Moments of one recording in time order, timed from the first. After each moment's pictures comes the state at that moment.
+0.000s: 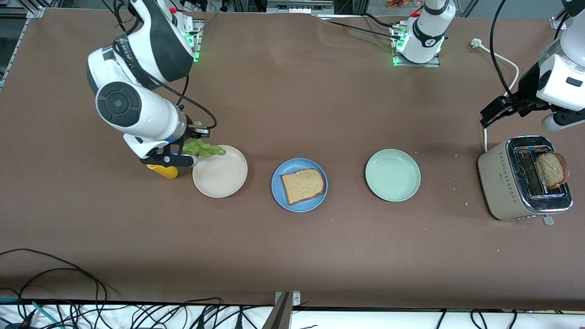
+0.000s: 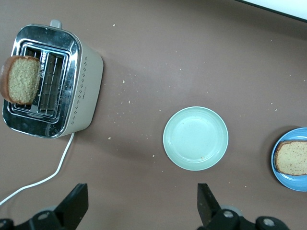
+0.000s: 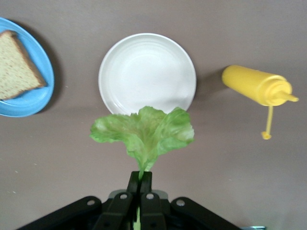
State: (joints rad) left arm -0.11 -0.02 0.01 -1.64 0.04 1.65 -0.41; right arm 0.17 0.39 0.30 -1.47 -0.01 1.61 0.54
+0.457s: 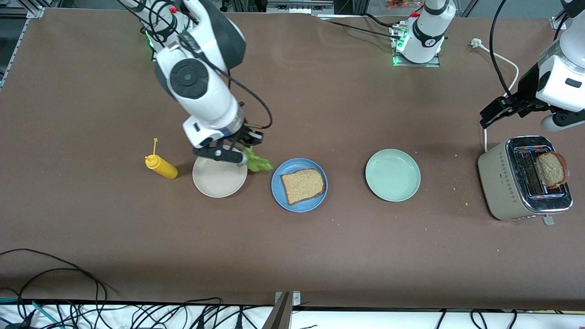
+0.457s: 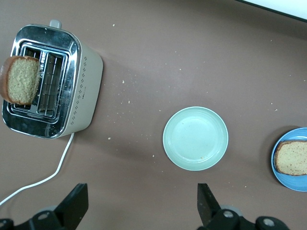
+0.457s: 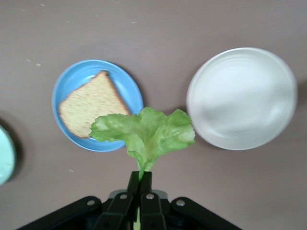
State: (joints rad) left arm -0.11 -0.02 0.01 -1.64 0.04 1.65 -0.41; right arm 0.35 0.45 0.31 -1.47 -0.01 1.94 0.85
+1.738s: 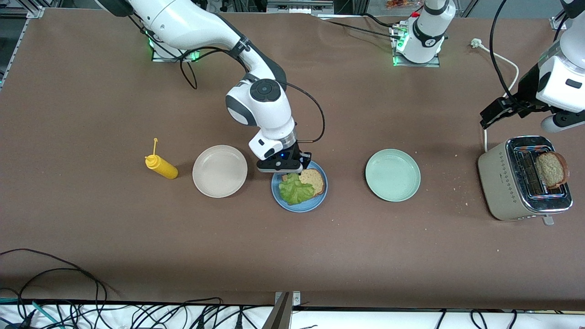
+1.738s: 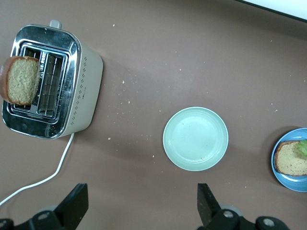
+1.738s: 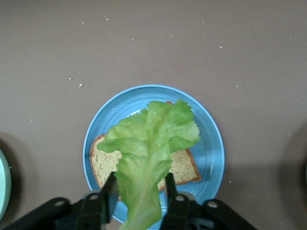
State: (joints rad) left arm -0.11 -0.01 0.01 -1.64 0.04 1.65 -0.41; right arm 0.50 0.74 0.30 -1.46 -0.40 2.48 1.07
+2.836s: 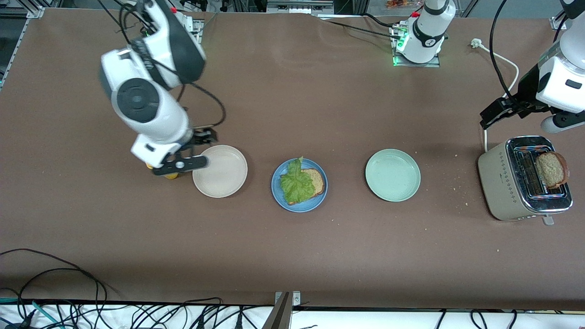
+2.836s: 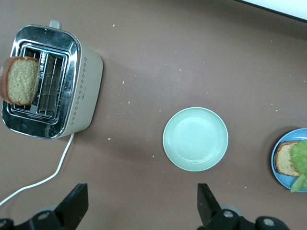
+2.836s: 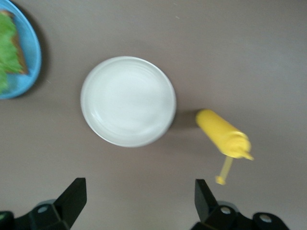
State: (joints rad) left arm -0.11 -0.01 0.01 -1.63 0.04 1.65 -0.41; right arm 0.21 0.41 0.25 -1.42 -0.13 1.62 0.23
